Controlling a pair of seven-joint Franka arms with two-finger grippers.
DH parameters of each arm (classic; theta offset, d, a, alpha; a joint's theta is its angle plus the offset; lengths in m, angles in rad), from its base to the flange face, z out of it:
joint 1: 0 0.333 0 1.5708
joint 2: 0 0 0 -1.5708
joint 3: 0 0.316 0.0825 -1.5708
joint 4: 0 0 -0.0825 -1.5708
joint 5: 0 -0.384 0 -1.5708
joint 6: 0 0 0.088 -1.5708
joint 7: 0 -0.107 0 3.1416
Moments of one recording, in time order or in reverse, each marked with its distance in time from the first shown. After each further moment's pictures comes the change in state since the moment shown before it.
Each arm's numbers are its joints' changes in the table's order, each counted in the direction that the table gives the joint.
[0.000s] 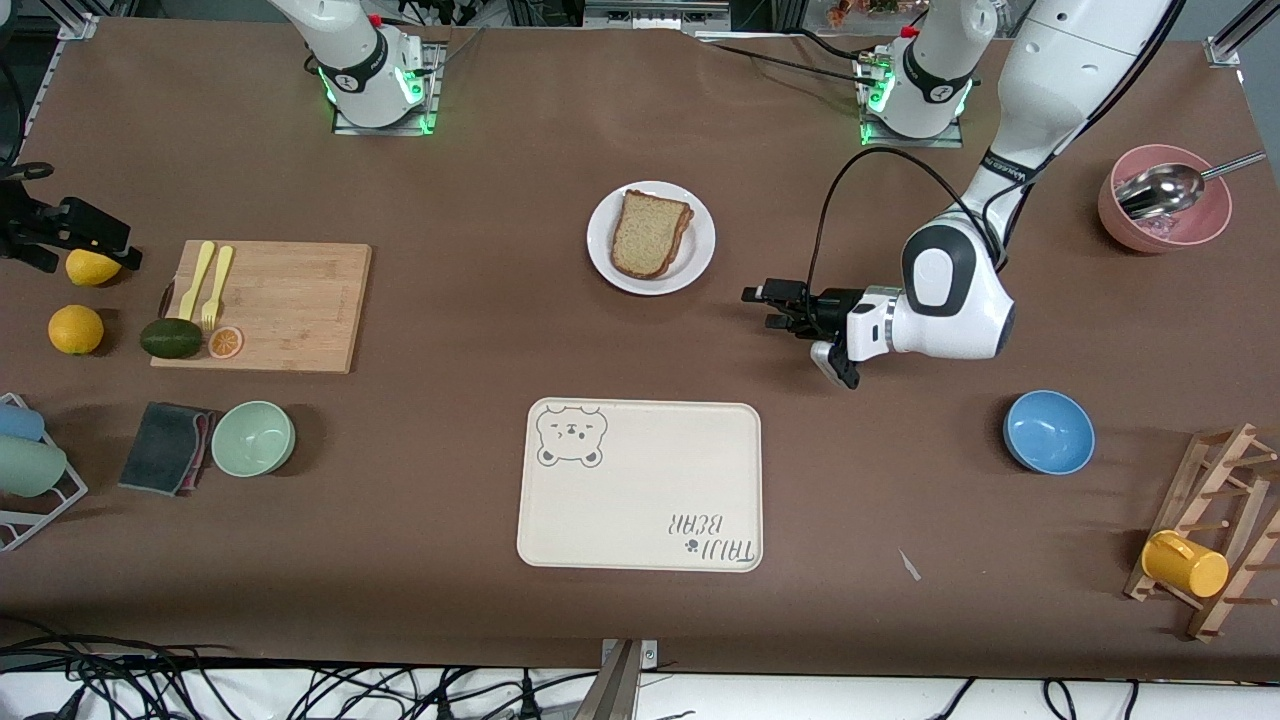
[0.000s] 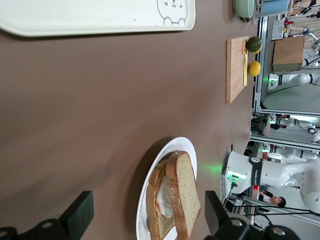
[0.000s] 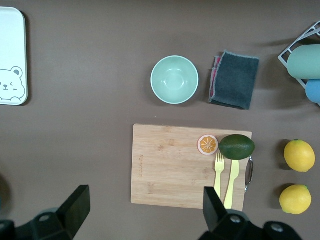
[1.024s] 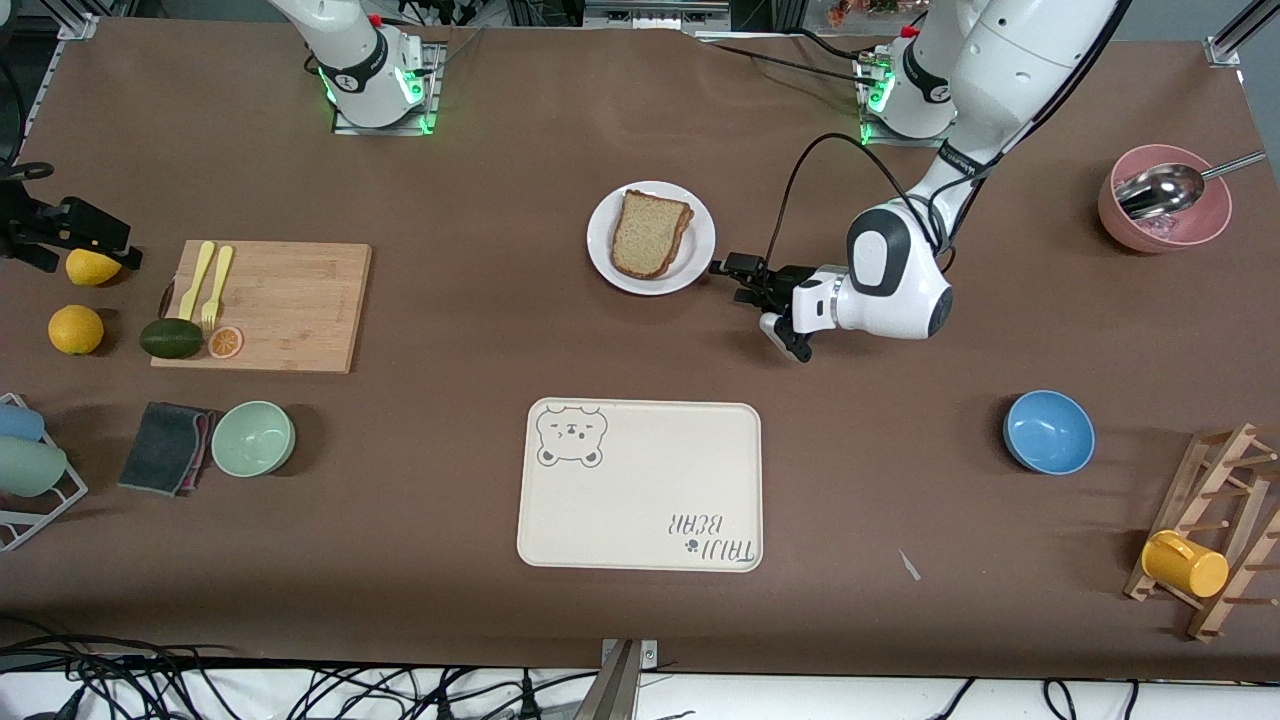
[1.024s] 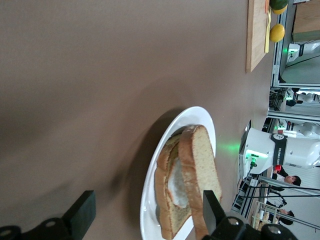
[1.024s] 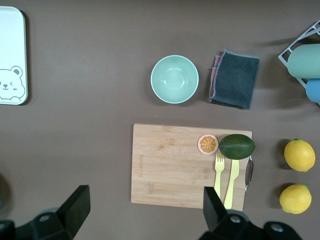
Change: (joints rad) left arm -0.106 -0.051 -0.017 0.052 0.000 0.091 -0.049; right arm 0.000 0.000 0.000 0.000 0.000 -0.001 0.000
